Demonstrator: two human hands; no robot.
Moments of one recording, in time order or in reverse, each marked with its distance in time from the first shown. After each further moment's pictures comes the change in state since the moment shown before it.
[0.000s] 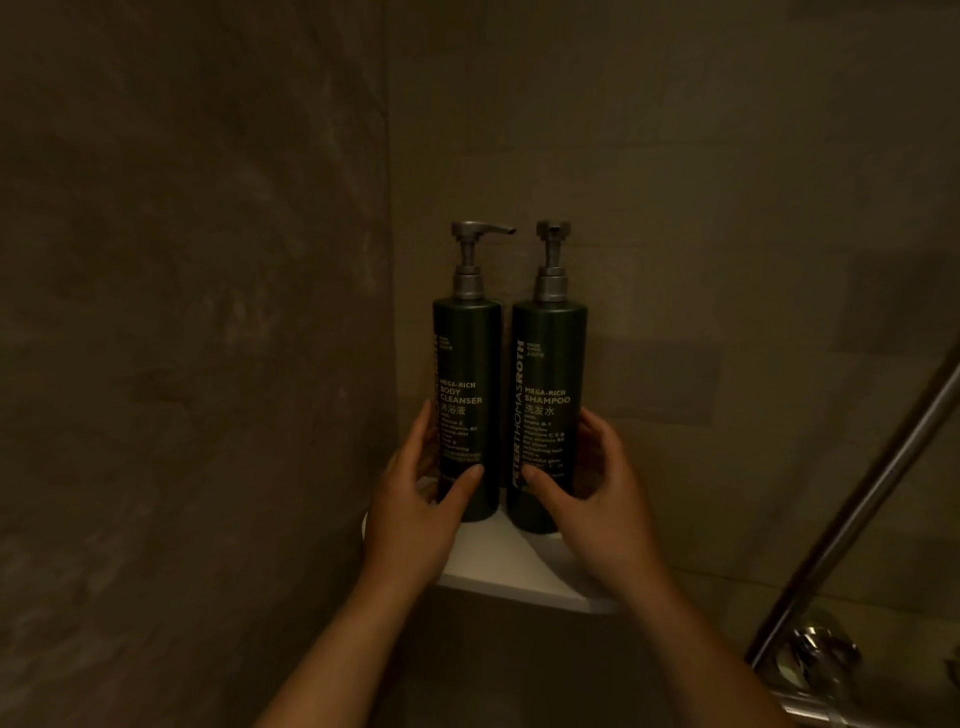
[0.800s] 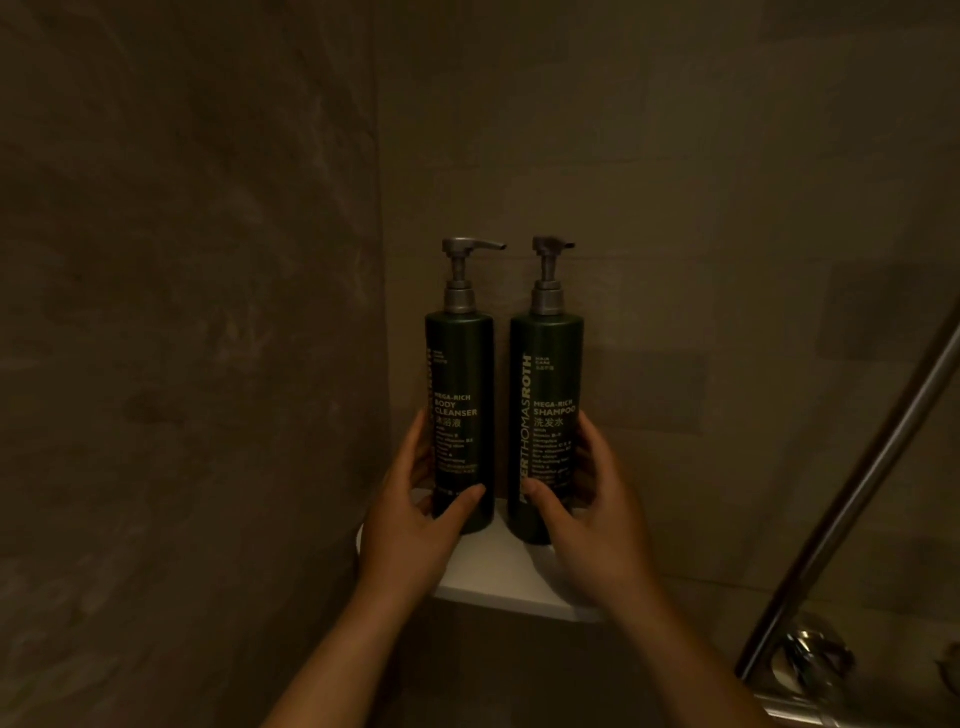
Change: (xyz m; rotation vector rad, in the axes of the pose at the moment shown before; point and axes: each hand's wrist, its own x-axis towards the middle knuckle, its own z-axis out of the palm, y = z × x) left_hand 0.001 -0.002 0.002 0.026 -0.022 0.031; right_hand -0.006 -0.003 -0.002 -0.070 0.027 -0.032
